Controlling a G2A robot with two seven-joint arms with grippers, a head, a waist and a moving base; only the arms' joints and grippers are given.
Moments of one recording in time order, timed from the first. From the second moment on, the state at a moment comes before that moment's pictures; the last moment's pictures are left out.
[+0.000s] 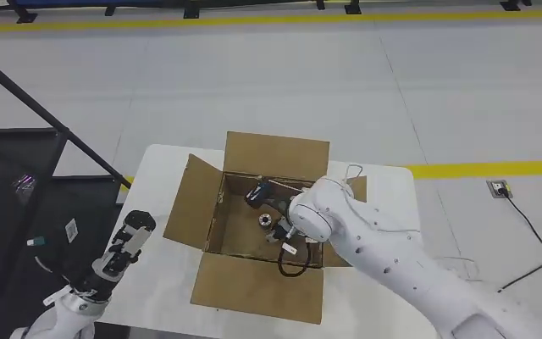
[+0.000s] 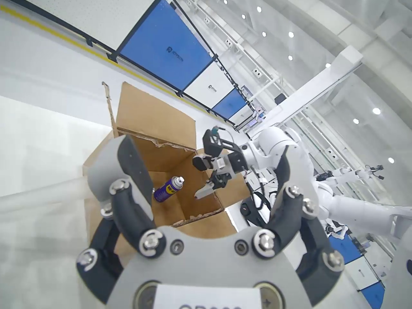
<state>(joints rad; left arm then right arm) 1.53 -1.20 -1.88 -1.92 0.02 -0.60 -0.53 -0.26 -1.35 0.49 -1.30 -0.76 0.00 1.29</state>
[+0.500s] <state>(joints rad) 1.53 -1.20 -1.88 -1.92 0.02 -0.60 -0.53 -0.21 -1.48 0.39 -0.93 -0.80 0.05 1.16</state>
